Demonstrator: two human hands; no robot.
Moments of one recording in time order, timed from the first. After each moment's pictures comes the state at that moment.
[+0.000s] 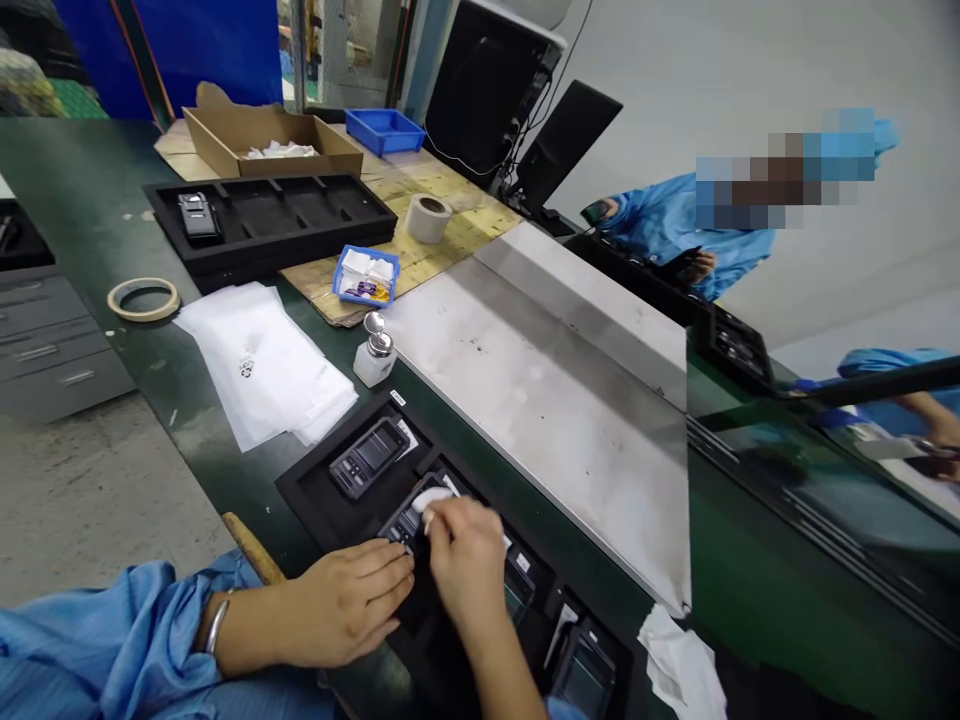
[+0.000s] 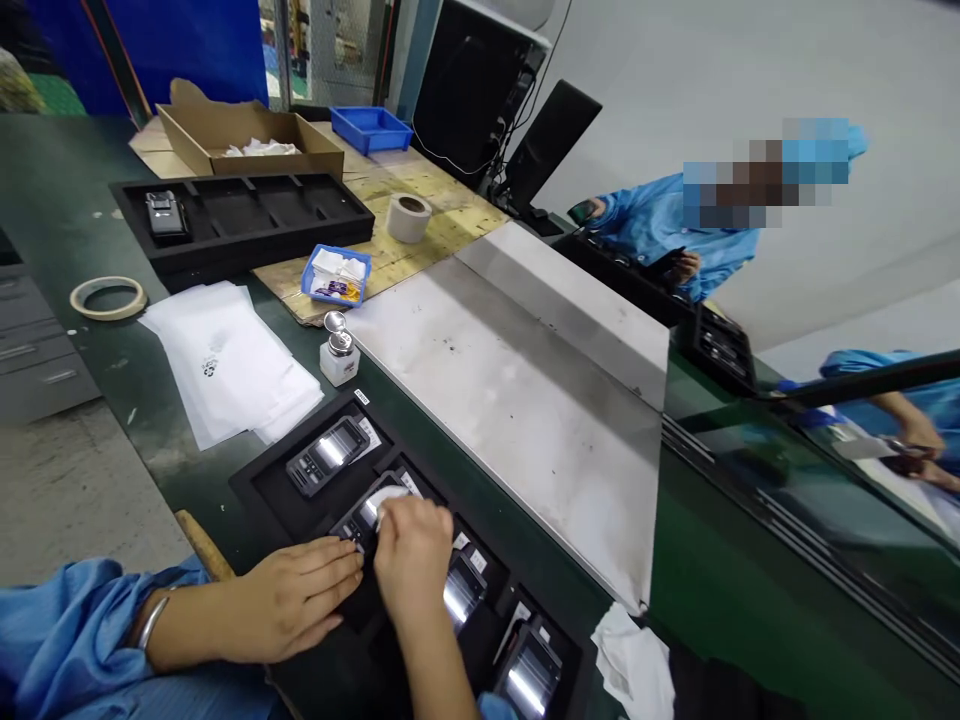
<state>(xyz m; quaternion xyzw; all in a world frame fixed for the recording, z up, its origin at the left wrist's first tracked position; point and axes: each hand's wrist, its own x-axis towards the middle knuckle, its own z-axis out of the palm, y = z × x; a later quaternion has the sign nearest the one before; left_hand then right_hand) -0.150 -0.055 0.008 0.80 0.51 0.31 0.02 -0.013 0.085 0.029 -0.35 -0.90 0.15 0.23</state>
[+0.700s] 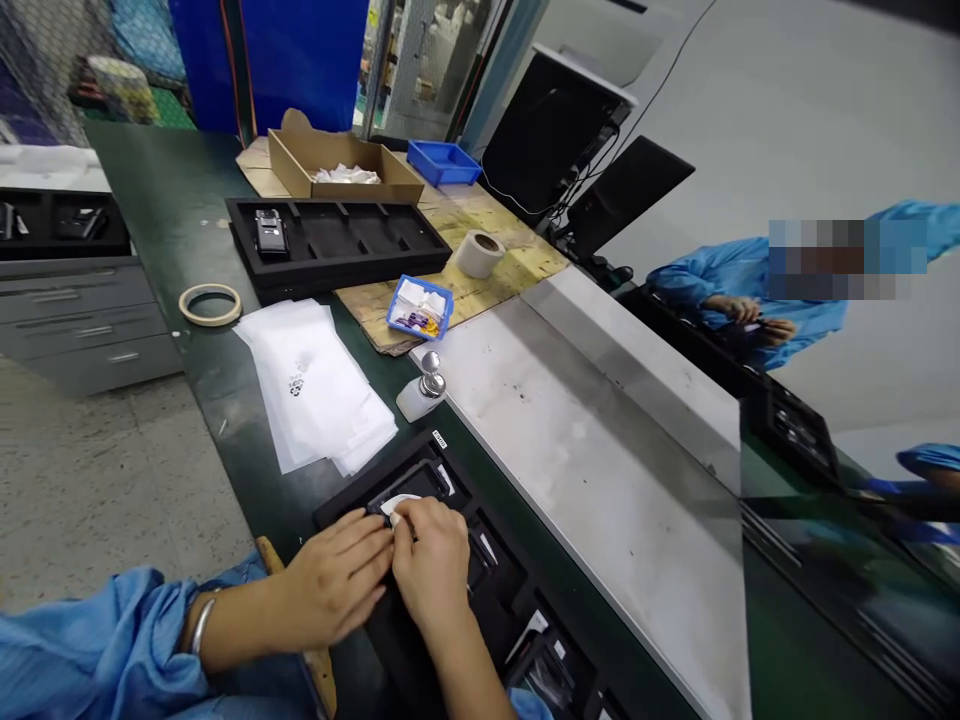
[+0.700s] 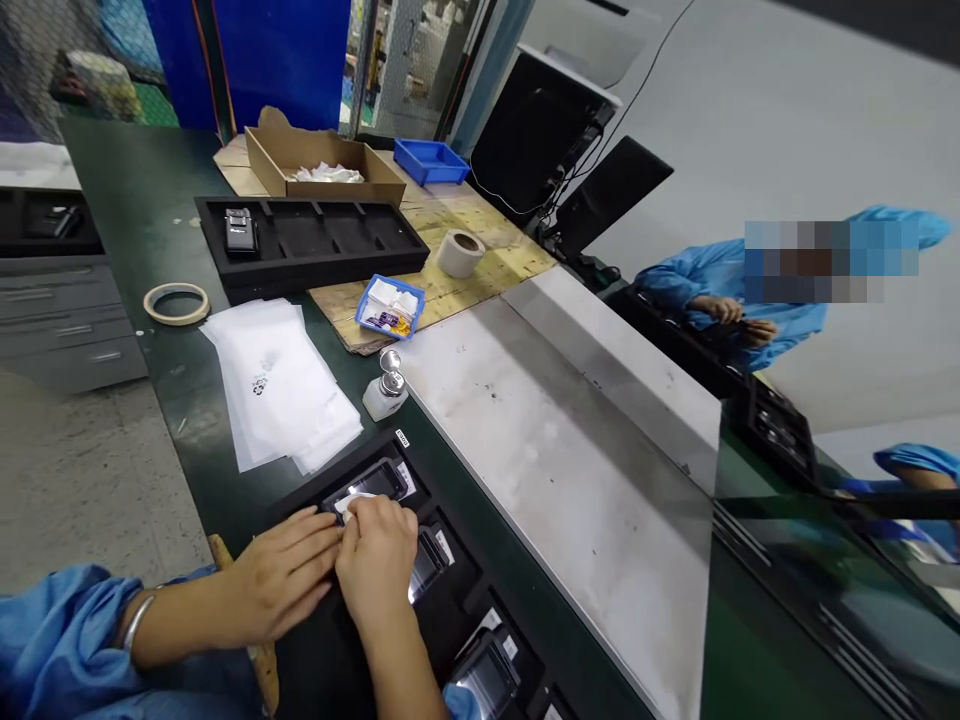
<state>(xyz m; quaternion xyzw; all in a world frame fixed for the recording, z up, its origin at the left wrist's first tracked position) -0.210 -0.063 0.009 0.71 0.61 0.35 -0.05 -0.101 0.082 0.034 -0.30 -0.92 0.17 0.20</state>
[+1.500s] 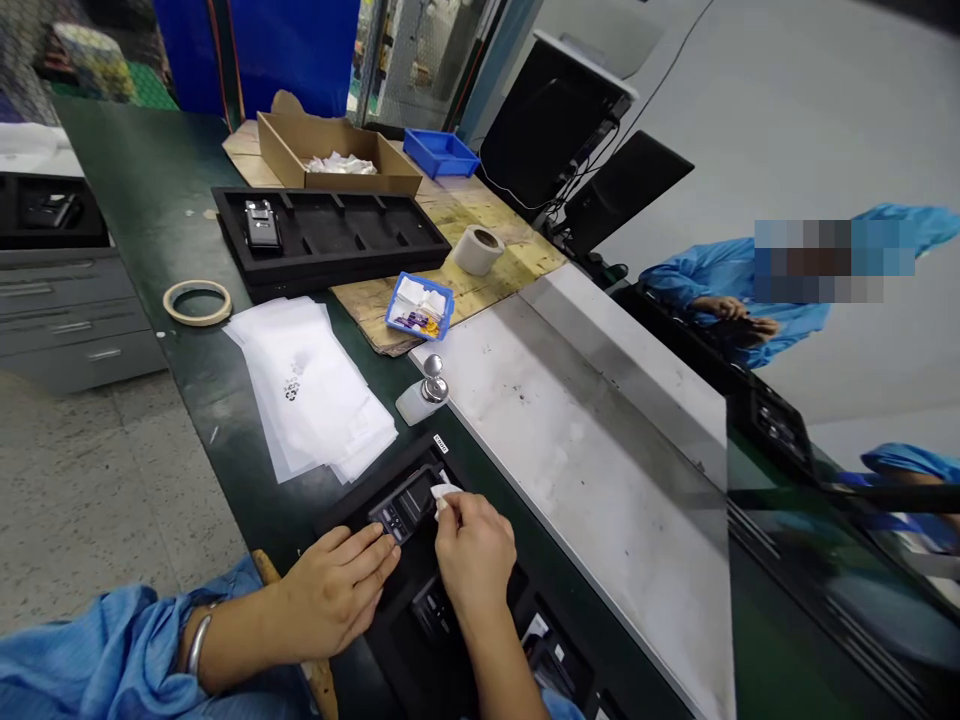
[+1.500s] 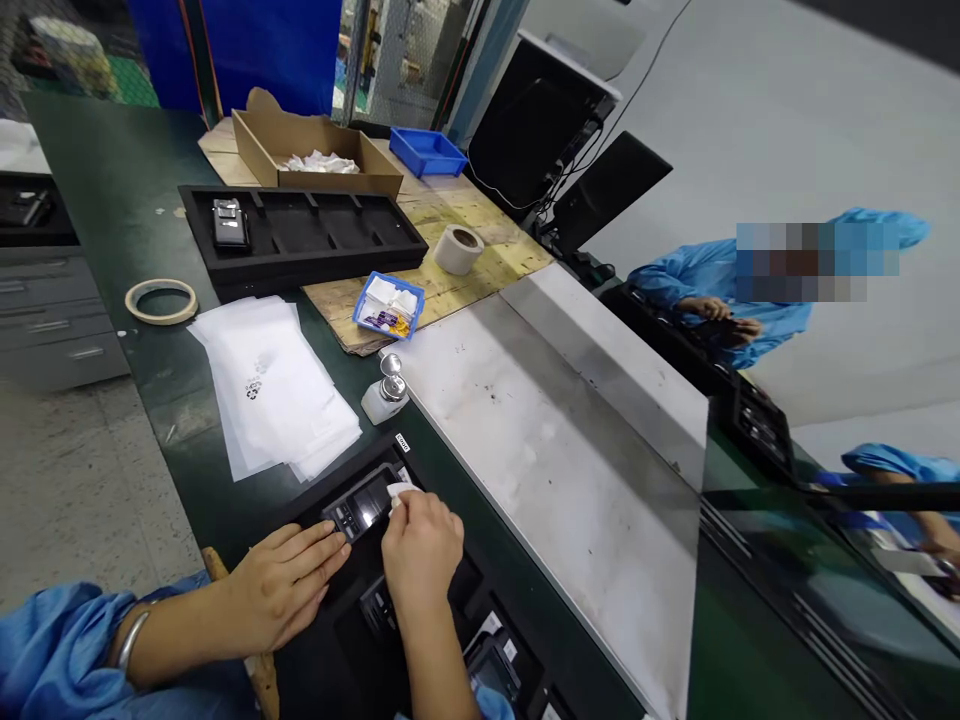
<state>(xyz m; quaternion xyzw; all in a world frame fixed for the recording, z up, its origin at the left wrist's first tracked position) -0.216 -0.062 -0.008 0.71 0.64 0.30 -0.07 -0.099 0.101 0.029 -0.37 -0.91 0.07 0.20</state>
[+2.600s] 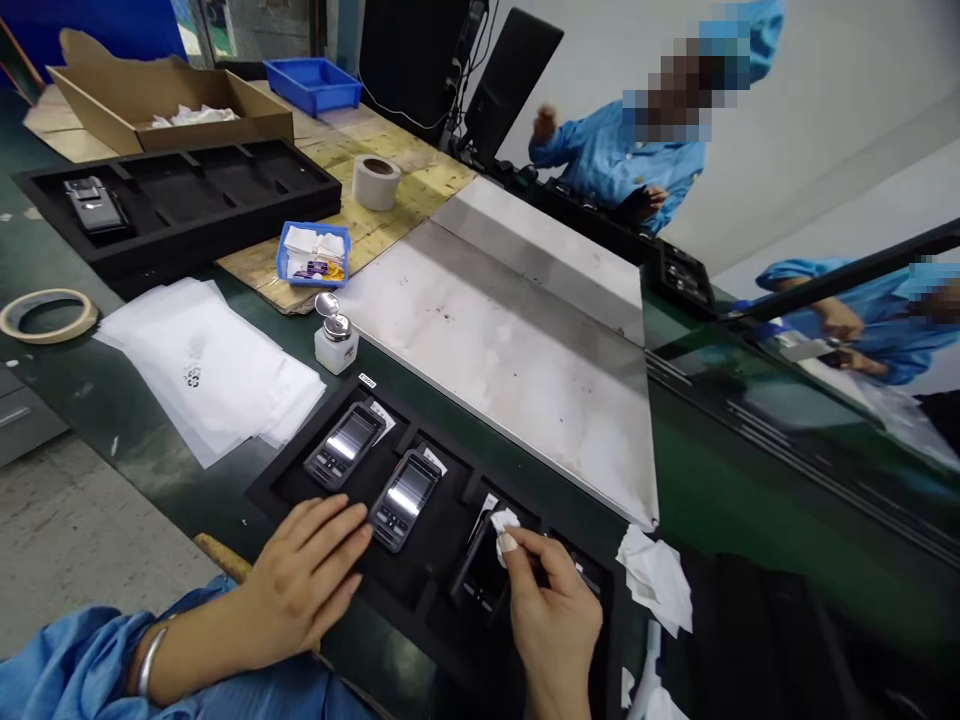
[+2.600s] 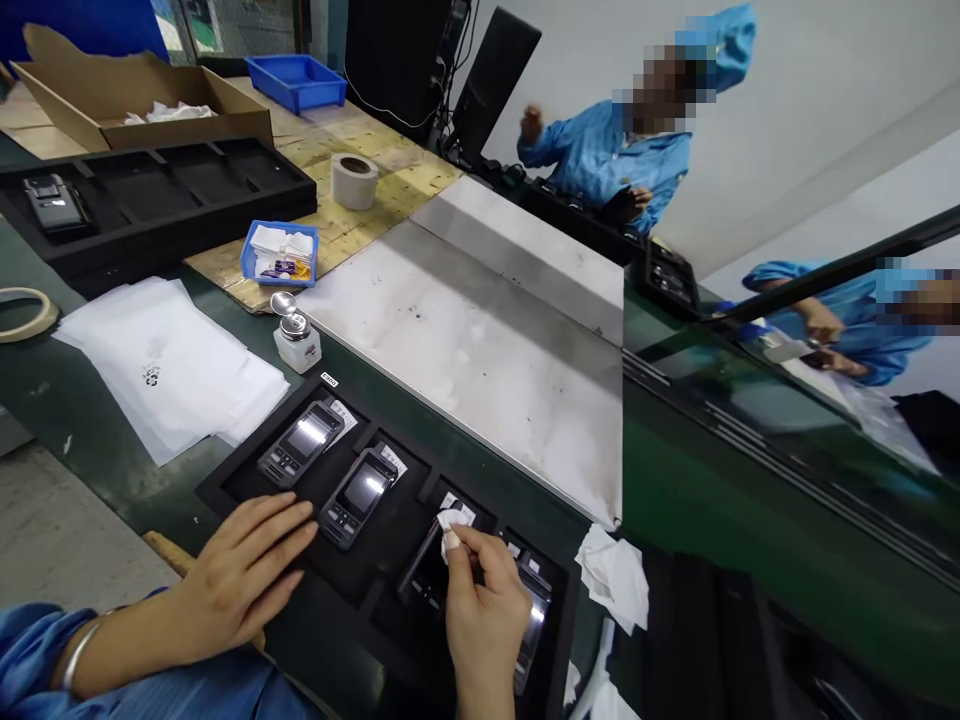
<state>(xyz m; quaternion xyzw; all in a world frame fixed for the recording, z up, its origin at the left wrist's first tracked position) -0.193 -0.065 0.020 0.77 0.57 0.27 -0.01 0.072 0.056 0.042 -0.59 -0.68 0.23 0.36</state>
